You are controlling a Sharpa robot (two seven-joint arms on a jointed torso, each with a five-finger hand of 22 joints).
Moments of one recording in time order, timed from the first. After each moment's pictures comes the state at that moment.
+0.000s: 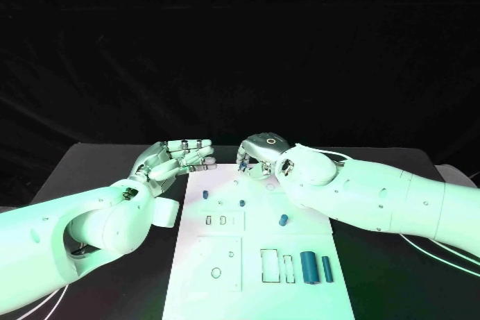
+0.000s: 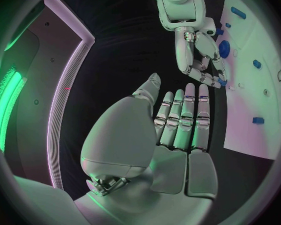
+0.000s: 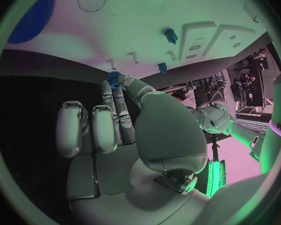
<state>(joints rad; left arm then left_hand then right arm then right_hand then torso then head) 1.22 -0.99 -0.01 1.80 0.00 -0.45 0.42 1.46 -0.05 0.13 0.08 0.06 0.91 0.23 0.10 0.07 0.98 0.18 0.08 0.07 1.04 0.14 0.14 0.11 0.18 0.84 0.27 0.27 0.09 1.33 -0.50 -0.11 1.30 -1.71 -0.37 -0.18 1.30 -0.08 0.44 -0.11 0.26 1.15 0.13 0.12 0.17 1.20 0.08 0.11 0.13 1.47 -0.01 1.36 1.20 0.08 1.39 0.09 1.39 1.27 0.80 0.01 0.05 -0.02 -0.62</state>
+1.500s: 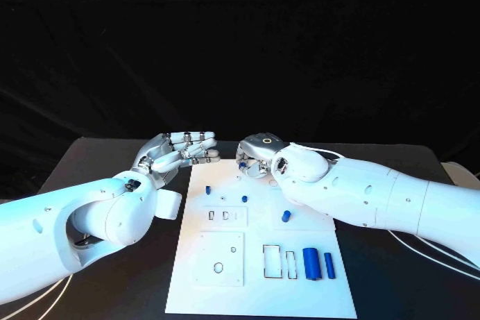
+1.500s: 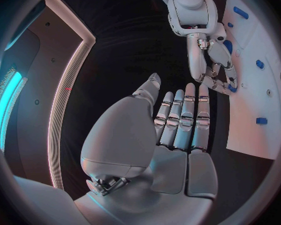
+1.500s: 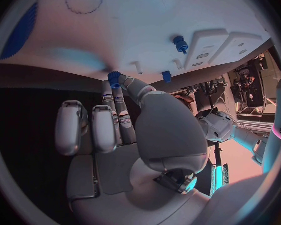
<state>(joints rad) 1.23 -0.99 -0.01 1.80 0.00 -0.44 0.41 1.46 -0.05 0.13 0.08 0.06 0.91 0.23 0.10 0.07 0.98 0.18 0.08 0.07 1.04 0.14 0.14 0.11 0.18 0.84 0.27 0.27 0.08 1.31 -0.43 -0.12 1.19 -1.71 -0.35 -0.15 1.29 -0.09 0.45 -0.09 0.26 1.13 0.14 0.11 0.17 1.20 0.08 0.09 0.14 1.47 -0.01 1.36 1.18 0.08 1.37 0.10 1.38 1.24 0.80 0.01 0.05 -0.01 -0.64</state>
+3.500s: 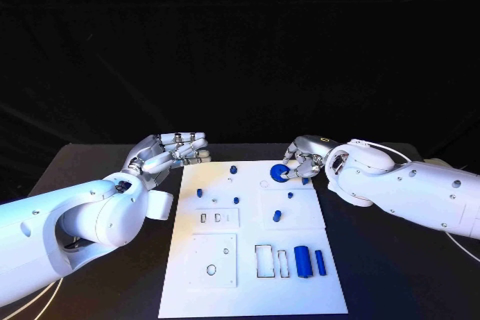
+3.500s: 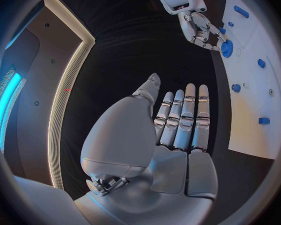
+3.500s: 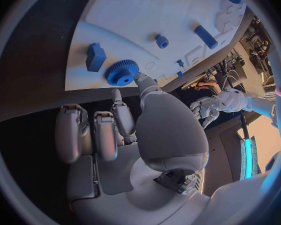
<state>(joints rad) 1.24 -1.00 -0.01 1.79 0.00 -0.44 0.40 1.45 -0.04 0.13 0.07 0.06 0.91 0.23 0.10 0.07 0.98 0.18 0.08 0.07 1.03 0.14 0.13 0.11 0.18 0.83 0.28 0.27 0.08 1.33 -0.78 -0.09 1.41 -1.46 -0.24 -0.23 1.25 -0.13 0.05 0.11 0.39 0.96 0.13 0.19 0.23 1.37 0.05 1.32 1.28 1.47 -0.03 1.52 1.31 0.07 1.42 0.09 1.41 1.31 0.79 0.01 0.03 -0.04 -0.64</state>
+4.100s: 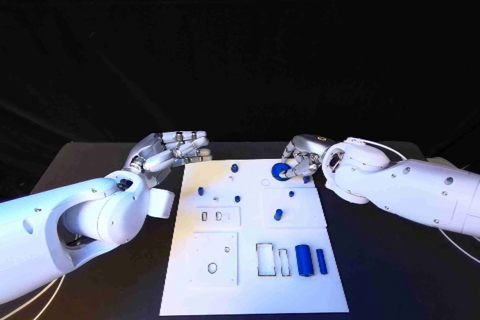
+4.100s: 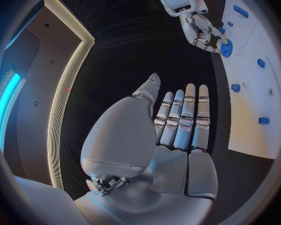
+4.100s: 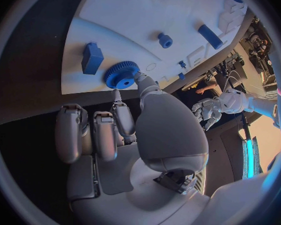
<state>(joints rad) 1.24 -1.00 -0.01 1.79 0.00 -0.44 0.40 1.45 -0.04 0.13 0.07 0.06 0.91 0.23 0.10 0.07 0.98 0.18 0.08 0.07 1.03 0.14 0.13 0.11 0.18 0.83 0.28 0.27 0.08 1.32 -0.75 -0.09 1.37 -1.46 -0.22 -0.23 1.26 -0.13 0.04 0.12 0.39 0.94 0.14 0.20 0.23 1.37 0.05 1.32 1.28 1.47 -0.02 1.52 1.31 0.07 1.42 0.09 1.41 1.31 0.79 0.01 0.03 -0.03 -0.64</state>
